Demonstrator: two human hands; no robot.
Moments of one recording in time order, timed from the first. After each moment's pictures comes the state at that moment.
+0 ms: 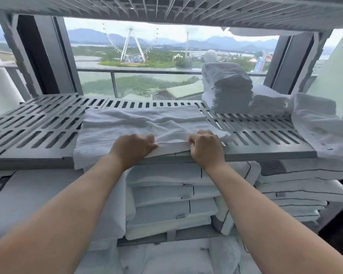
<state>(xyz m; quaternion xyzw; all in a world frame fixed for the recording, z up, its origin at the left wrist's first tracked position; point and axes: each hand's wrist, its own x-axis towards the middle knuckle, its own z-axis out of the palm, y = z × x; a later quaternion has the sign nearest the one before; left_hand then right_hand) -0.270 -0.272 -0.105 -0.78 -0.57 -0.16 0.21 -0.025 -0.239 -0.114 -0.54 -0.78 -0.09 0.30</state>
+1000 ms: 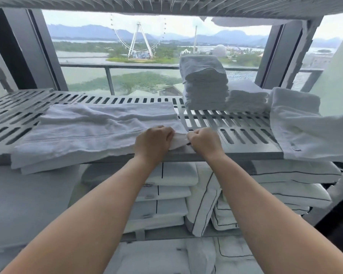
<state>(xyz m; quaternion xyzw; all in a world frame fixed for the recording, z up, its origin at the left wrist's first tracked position) -0.057 -0.226 -0.112 -0.69 -0.63 -0.33 0.13 0.111 -0.193 -0.100 -0.59 -0.70 0.20 0.36</state>
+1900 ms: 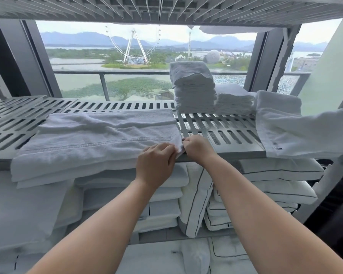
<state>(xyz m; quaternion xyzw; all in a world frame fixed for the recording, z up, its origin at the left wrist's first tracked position) -0.019 -0.254 -0.155 -0.70 -0.55 -0.39 0.22 0.133 -0.206 -0.096 -0.57 -0.74 0.23 0.27</state>
